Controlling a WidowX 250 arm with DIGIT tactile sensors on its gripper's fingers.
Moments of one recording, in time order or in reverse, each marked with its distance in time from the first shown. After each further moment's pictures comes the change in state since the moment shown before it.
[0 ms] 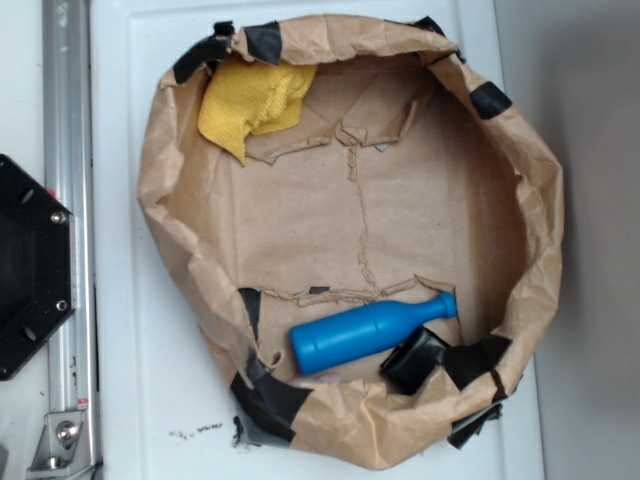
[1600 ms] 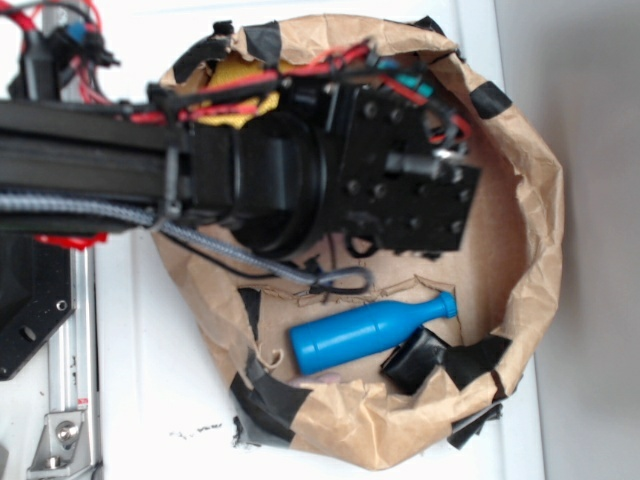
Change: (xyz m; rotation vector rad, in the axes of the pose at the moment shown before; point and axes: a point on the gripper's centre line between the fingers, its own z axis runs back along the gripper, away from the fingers) arm 0.110 0.083 -0.213 0.252 0.461 -0.747
